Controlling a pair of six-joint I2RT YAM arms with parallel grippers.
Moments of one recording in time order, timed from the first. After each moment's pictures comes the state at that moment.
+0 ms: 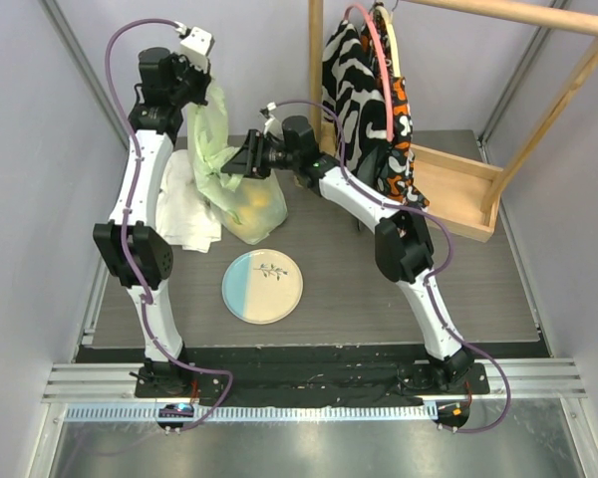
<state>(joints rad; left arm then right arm) -0.07 2.03 2.25 -0.34 0.28 0.31 0.64 2.38 2.17 0.05 -0.68 0.89</state>
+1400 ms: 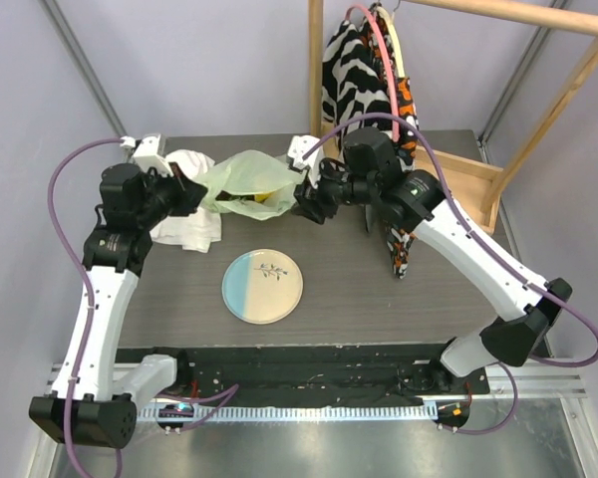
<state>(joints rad) -0.08 1.03 1.18 -0.48 0.31 -0.26 0.71 1.49 1.66 -0.69 -0.39 -0.38</state>
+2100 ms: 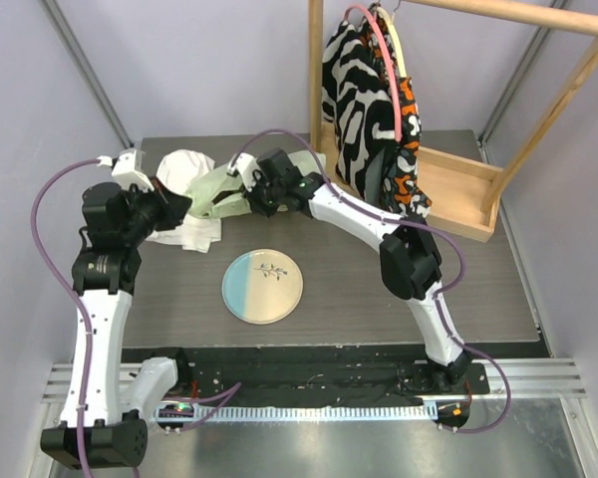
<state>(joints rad) 0.04 0.91 1.11 -0.50 0.36 -0.34 0.79 2.21 1.94 -0.41 -0.18 -0.26</state>
